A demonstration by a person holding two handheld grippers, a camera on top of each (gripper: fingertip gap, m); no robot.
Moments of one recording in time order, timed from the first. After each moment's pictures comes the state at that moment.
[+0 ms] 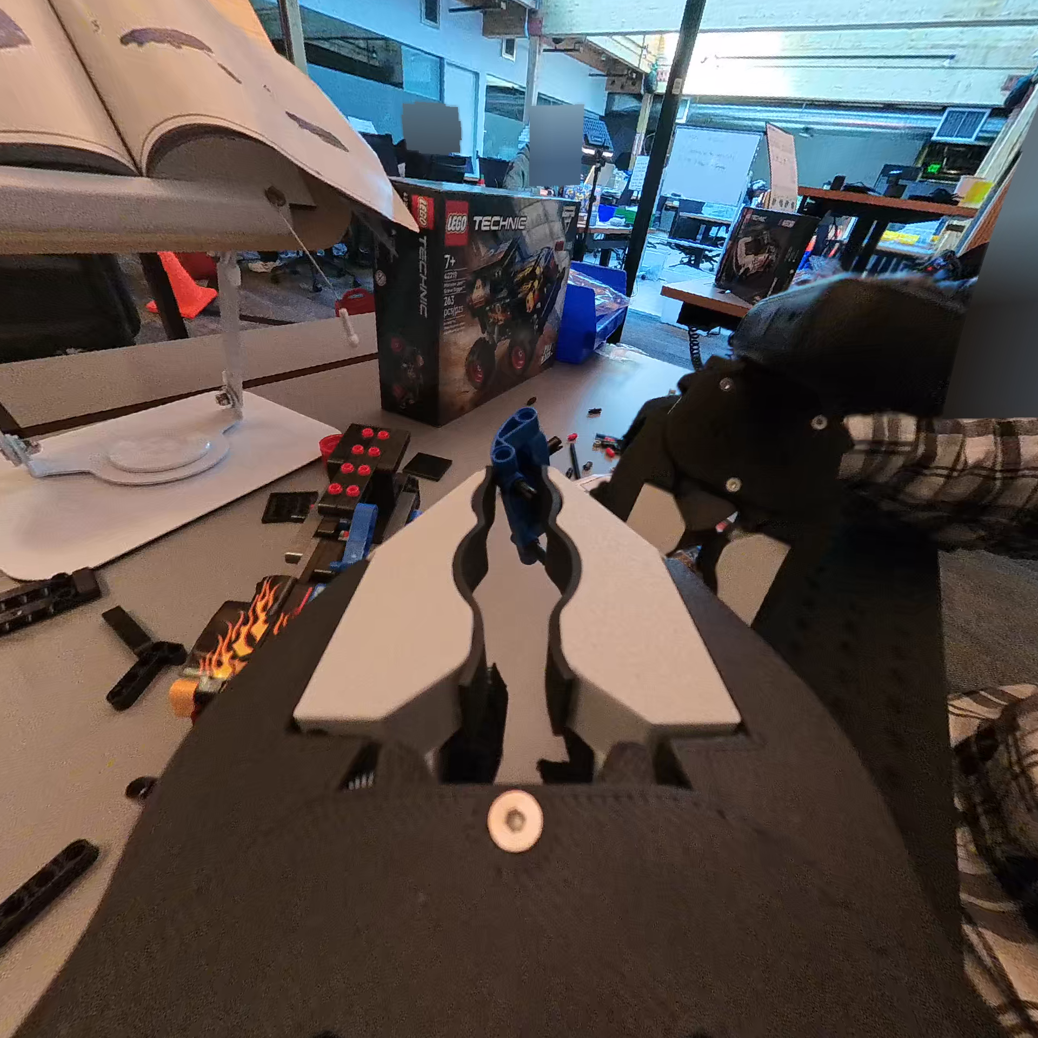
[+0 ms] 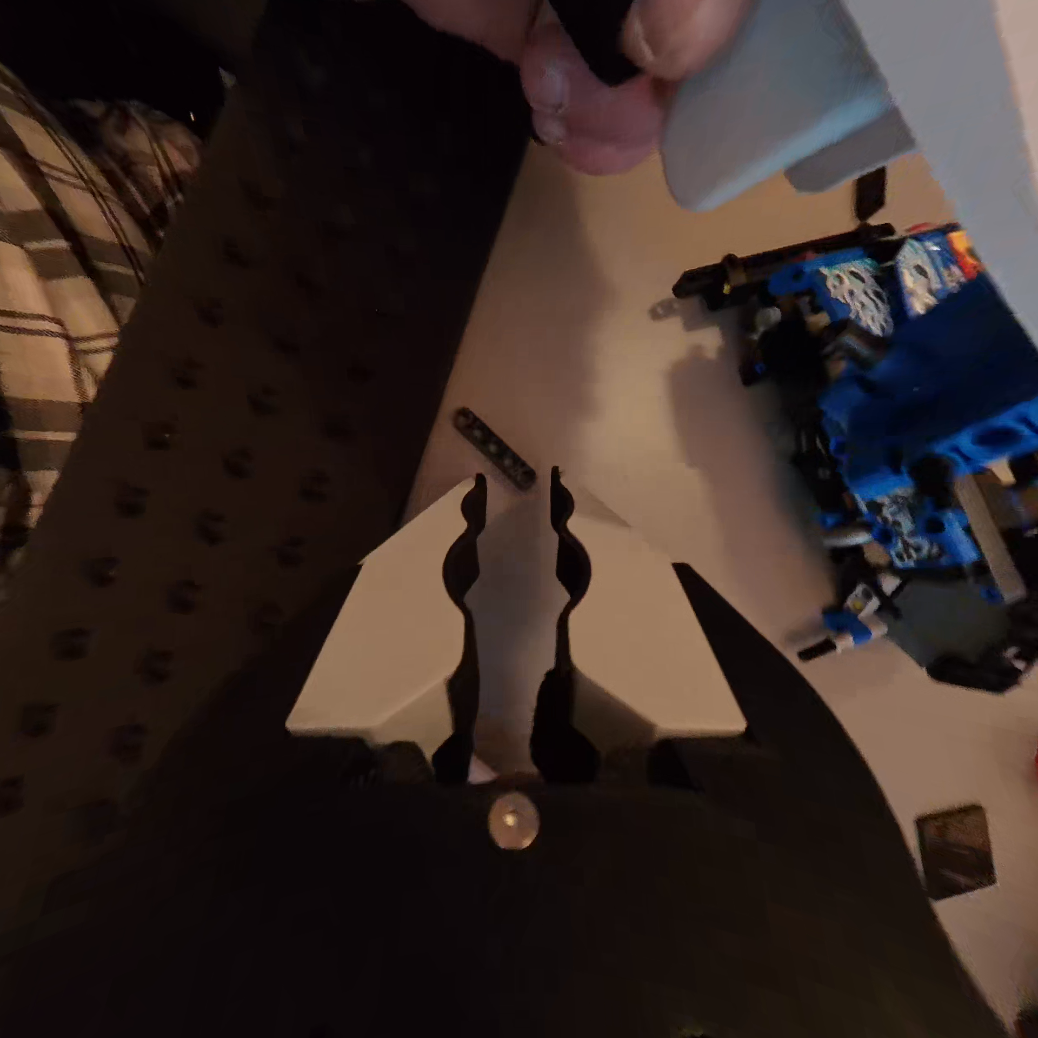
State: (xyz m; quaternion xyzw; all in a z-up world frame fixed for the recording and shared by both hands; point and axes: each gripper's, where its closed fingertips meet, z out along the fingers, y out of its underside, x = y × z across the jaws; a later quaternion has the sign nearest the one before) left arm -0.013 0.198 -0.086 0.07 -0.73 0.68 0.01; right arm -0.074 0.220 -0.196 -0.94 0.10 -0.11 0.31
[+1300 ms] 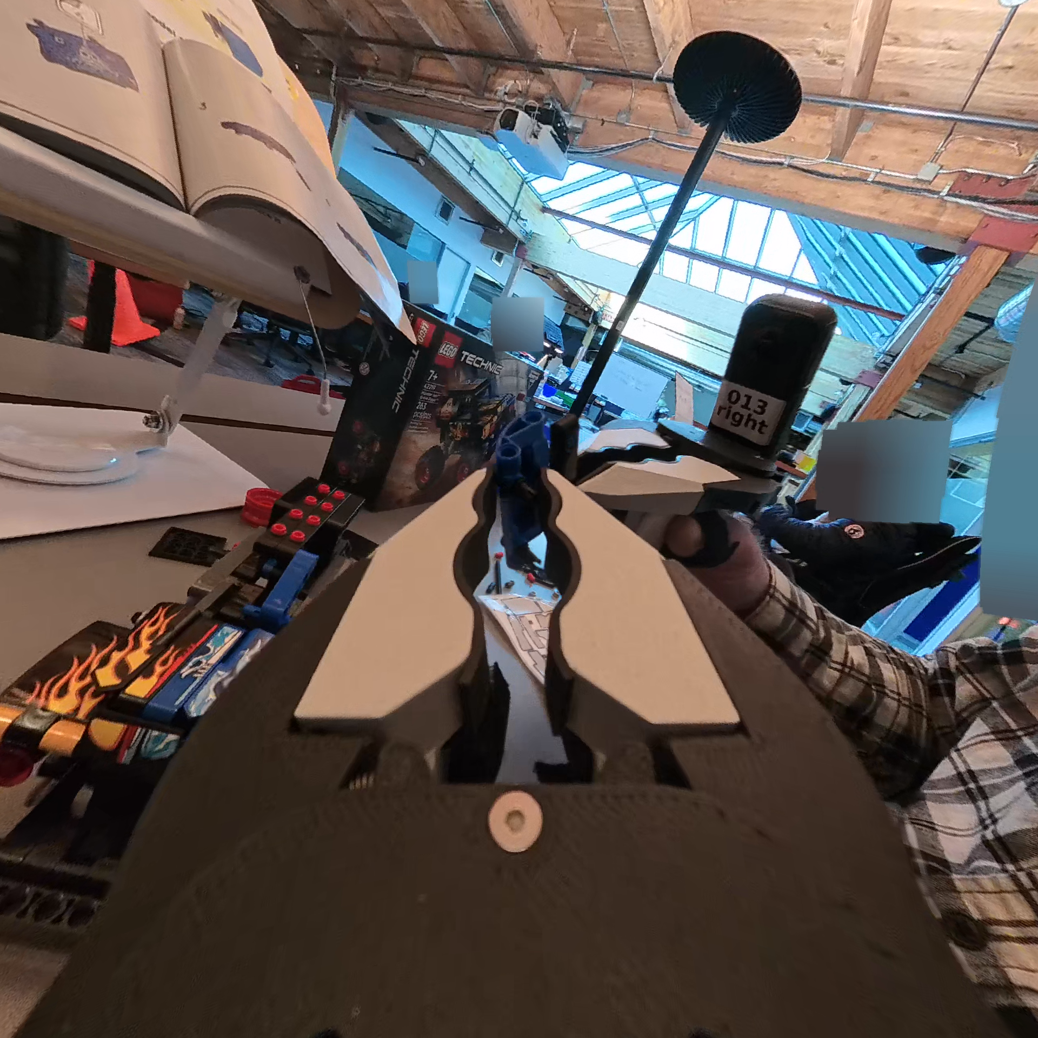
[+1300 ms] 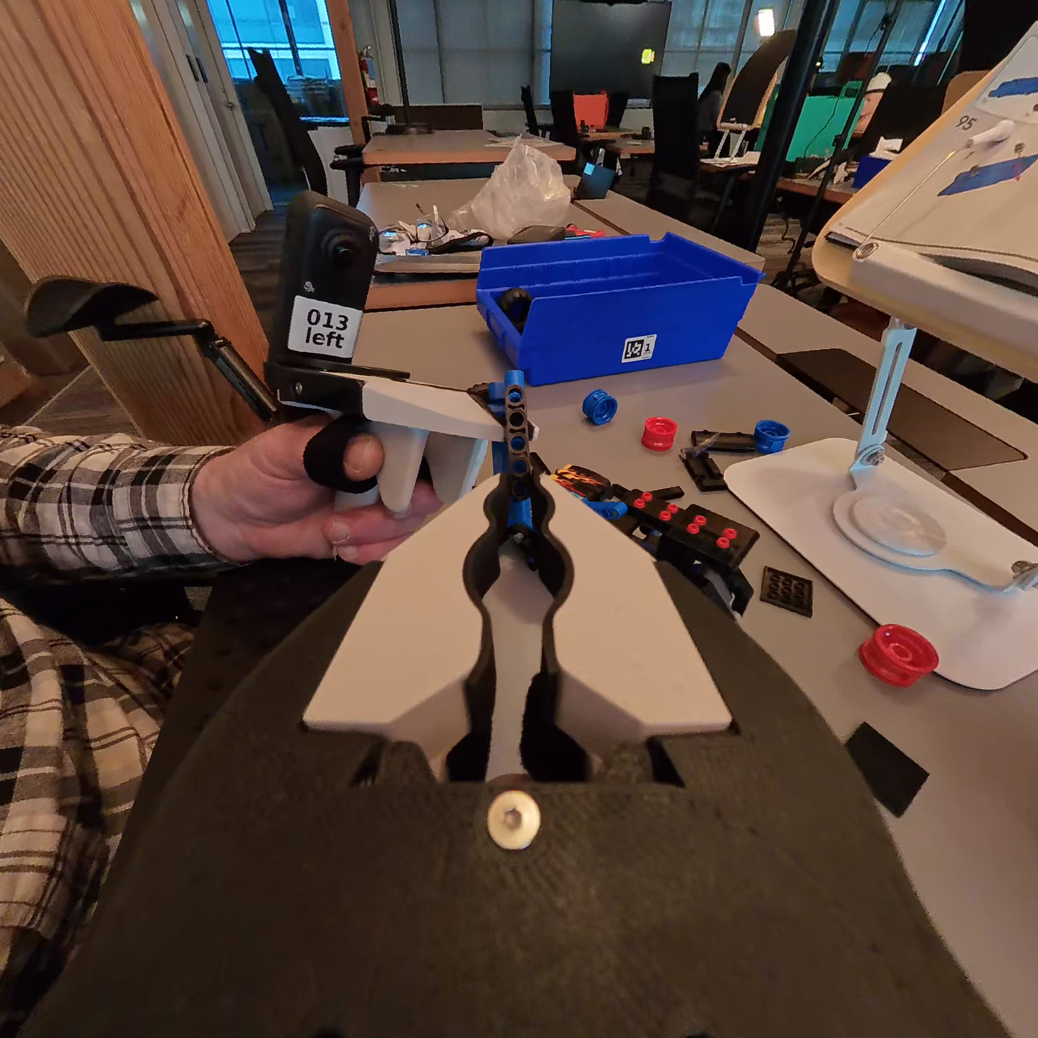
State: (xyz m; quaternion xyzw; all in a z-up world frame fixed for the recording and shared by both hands) left arm -0.012 0.195 -0.052 0.17 -0.61 0.77 0.13; right arm -0.030 0.185 -0.053 -0.71 0.30 -0.24 0.59
